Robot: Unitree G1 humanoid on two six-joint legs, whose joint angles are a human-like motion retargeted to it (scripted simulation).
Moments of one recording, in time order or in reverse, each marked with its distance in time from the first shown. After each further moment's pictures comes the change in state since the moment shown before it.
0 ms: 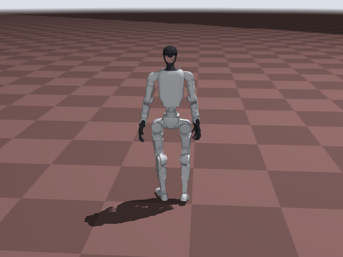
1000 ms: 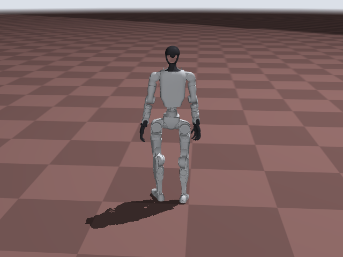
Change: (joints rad) left arm 0.054 -0.035 0.068 -0.014 -0.013 0.002 0.044; right arm 0.022 0.005 -0.020 0.021 -0.077 0.077 0.035; waist -0.027 -0.030 -0.129; left_leg -0.064 -0.008 -0.040 0.027 -0.002 -0.035; right_leg 0.082 -0.052 -0.109 -0.334 0.017 -0.032
